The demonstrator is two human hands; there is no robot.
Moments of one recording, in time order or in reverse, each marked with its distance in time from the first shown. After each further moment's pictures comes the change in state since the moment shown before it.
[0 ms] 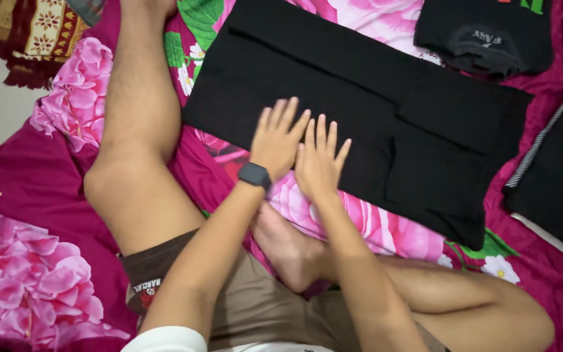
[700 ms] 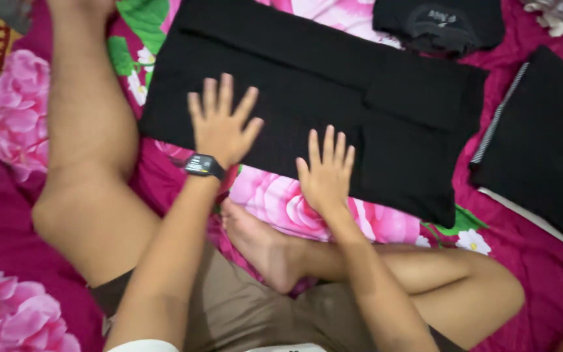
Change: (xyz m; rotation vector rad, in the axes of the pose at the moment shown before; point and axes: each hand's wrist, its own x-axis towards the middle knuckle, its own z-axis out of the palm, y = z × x) left_hand 0.011 -0.031 0.002 -0.172 0.009 -0.161; right_hand -0.036 0.054 -0.005 0.160 -0.034 0.094
